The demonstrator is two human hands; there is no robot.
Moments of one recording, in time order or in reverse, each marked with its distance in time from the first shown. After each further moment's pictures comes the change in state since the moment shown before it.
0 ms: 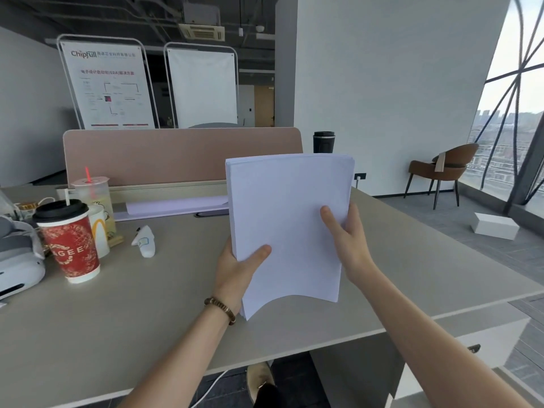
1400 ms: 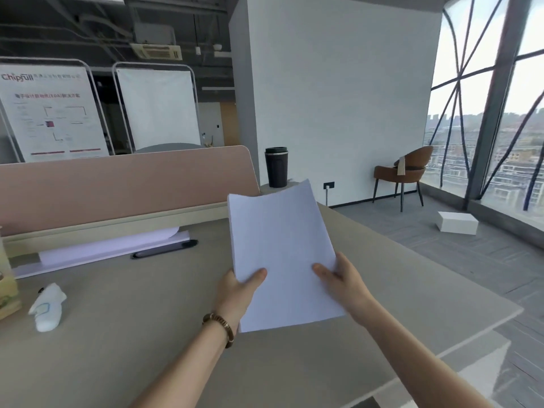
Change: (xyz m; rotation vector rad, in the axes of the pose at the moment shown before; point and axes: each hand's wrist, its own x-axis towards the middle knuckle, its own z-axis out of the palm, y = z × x) left_hand 0.094 -0.068 0.114 0.254 -0.101 -0.176; right_hand 0.072 0.089 -0.118 -0.341 0.012 0.236
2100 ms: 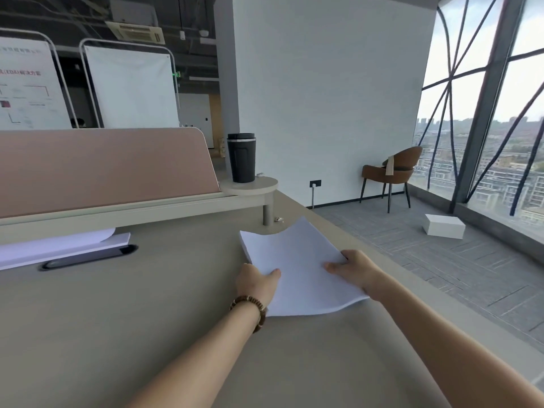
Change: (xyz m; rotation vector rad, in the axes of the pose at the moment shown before) left_hand 0.117 -0.025 0.172 0.326 0.078 -0.135; right_hand 0.176 0.085 -0.109 -0.375 -0.065 0.212
